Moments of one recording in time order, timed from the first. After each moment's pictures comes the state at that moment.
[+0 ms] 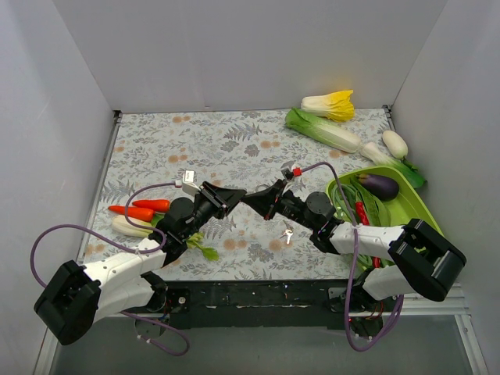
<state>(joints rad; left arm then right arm) -0.70 1.03 0.36 0.62 0.00 -1.37 0.87 1.37 0.48 1.03 -0.25 0.54</state>
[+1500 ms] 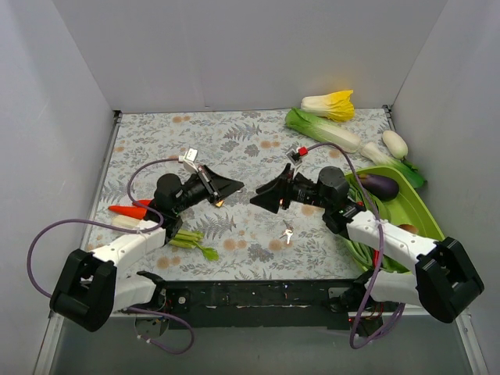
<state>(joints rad) -0.43 1.17 0.48 0.67 0.50 -1.30 0.67 1.19 0.62 0.54 -0.58 0.56</state>
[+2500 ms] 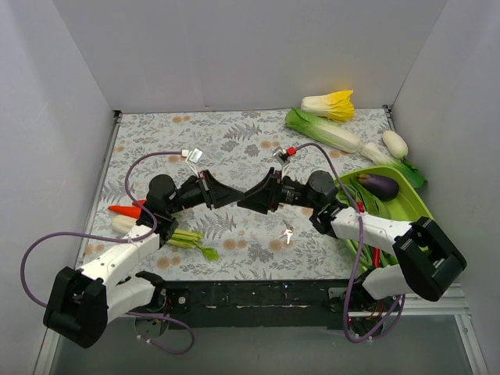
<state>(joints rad) -0.43 1.05 0.52 0.61 0.77 -1.02 0.75 1.37 0.65 0.87 -0.70 0.79</state>
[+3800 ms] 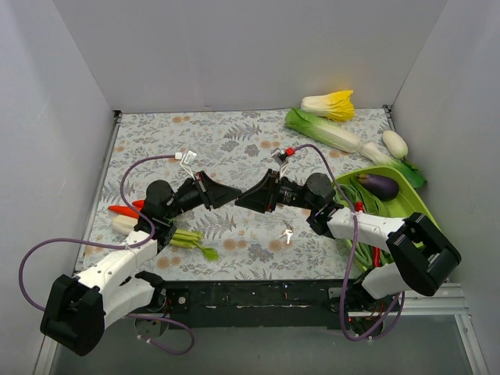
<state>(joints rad) -0.44 0.99 0.48 0.63 0.67 -1.01 0.77 1.42 0.64 0.97 -0.67 0.87</state>
